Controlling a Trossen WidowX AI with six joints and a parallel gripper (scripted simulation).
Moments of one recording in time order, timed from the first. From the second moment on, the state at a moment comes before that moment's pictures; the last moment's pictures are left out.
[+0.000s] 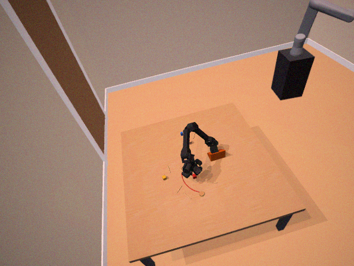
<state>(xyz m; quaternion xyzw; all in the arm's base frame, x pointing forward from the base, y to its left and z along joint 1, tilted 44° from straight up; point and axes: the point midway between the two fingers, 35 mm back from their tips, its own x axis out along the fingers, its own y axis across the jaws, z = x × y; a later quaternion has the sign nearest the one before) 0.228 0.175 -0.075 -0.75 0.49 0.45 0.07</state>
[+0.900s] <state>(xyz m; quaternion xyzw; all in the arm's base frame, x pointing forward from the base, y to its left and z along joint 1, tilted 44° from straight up) 0.228 0.175 -0.075 -0.75 0.49 0.44 0.08</state>
